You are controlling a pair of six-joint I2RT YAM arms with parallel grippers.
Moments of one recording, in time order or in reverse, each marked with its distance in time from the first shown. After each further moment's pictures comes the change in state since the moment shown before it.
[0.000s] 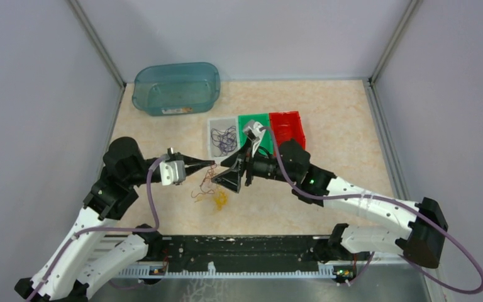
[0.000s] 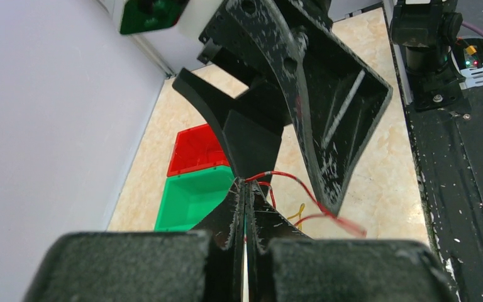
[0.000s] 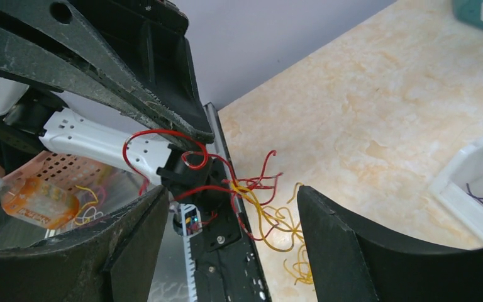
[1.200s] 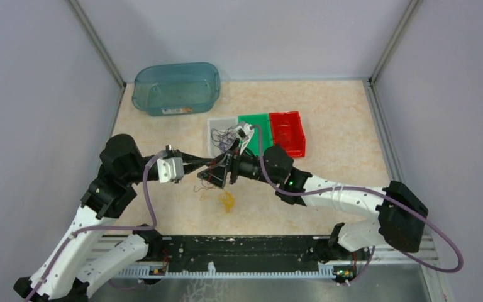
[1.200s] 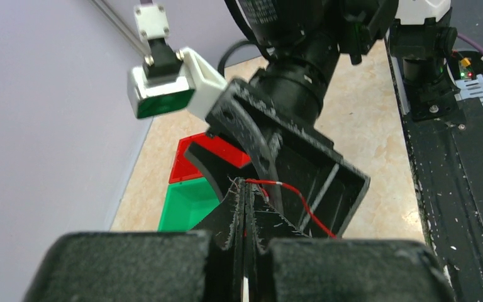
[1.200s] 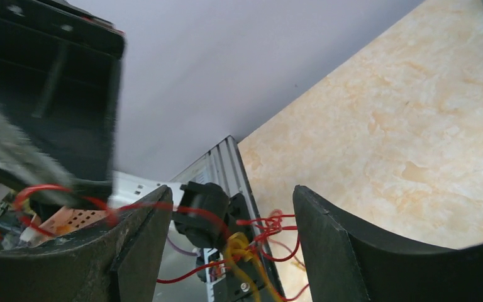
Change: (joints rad) left arm 0.000 0.013 0.039 -0.013 0.010 -0.024; right arm 0.029 0.160 -0.047 0.317 0.072 0.176
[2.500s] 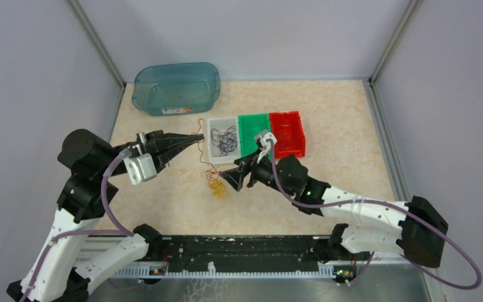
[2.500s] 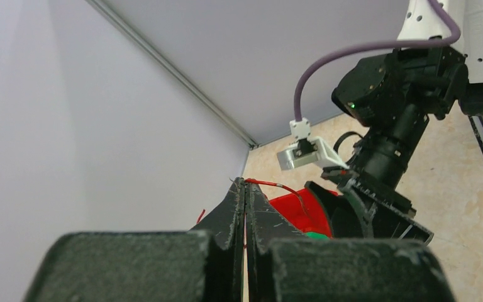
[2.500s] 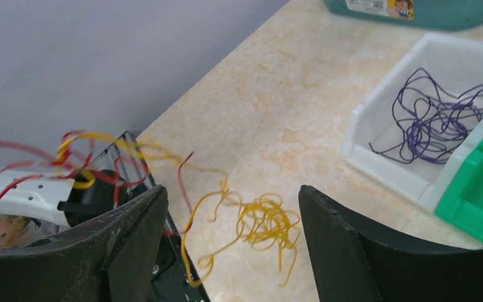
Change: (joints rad) left arm -0.003 0.063 0.282 0.091 -0.023 0.024; right arm -0.014 -0.153 -0.169 -0.142 0.268 -0.164
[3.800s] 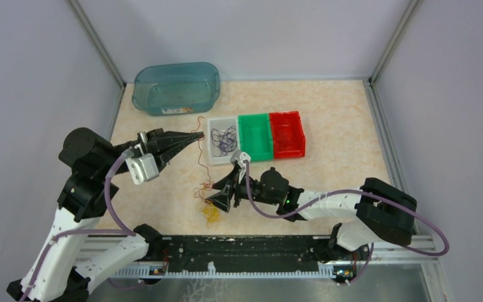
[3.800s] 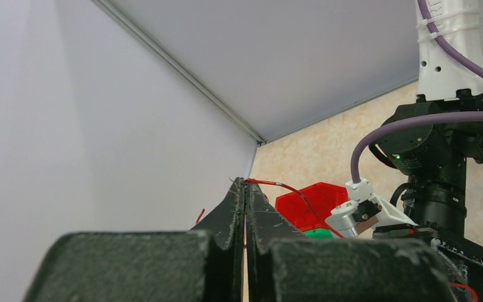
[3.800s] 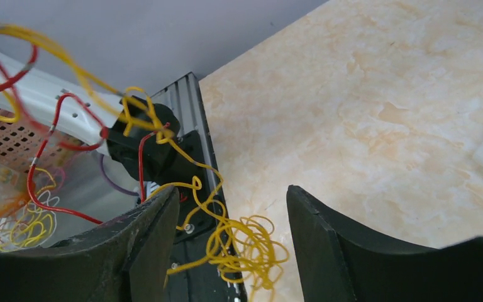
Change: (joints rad) left arm 0.000 0.008 0.005 -0.010 -0.013 0.044; right arm 0.106 0.260 -0.080 0.394 -0.229 -0.030
